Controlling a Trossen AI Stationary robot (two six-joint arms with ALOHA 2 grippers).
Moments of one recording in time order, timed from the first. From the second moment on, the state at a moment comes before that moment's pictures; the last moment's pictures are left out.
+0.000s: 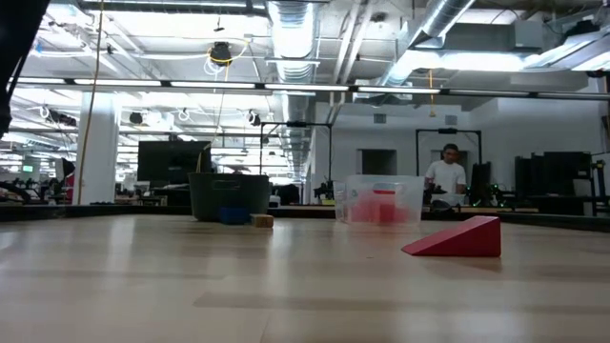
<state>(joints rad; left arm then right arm) 0.16 1.85 2.04 -0.41 0.14 0.19 0.51 1.10 1.46 -0.83 0.73 0.41</state>
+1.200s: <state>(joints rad) 0.08 1.83 2.04 -0.06 0.14 0.15 0.23 1.13 1.46 -0.52 0.57 0.02</state>
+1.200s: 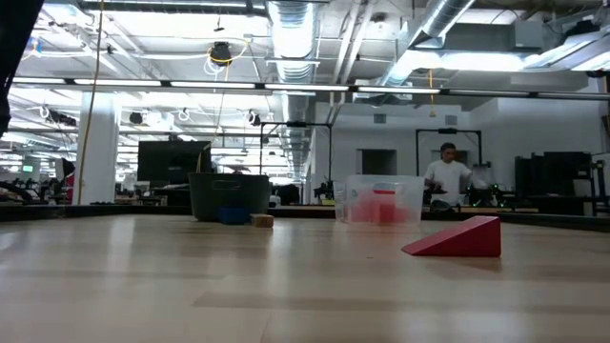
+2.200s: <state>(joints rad) 0.16 1.73 2.04 -0.75 0.04 0.06 0.48 1.08 1.26 -1.18 -0.02 1.17</state>
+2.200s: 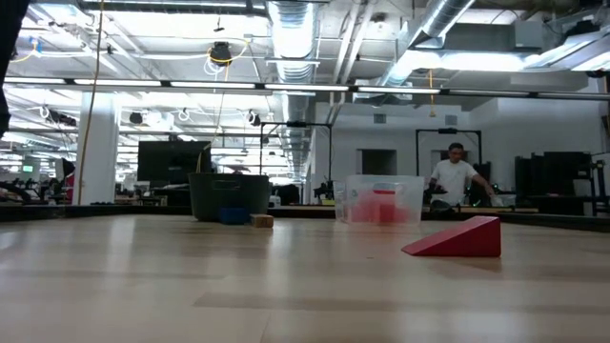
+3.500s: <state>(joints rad) -0.09 1.71 1.25 -0.16 0.24 0.10 0.91 1.28 0.87 -0.61 -0.25 2.27</state>
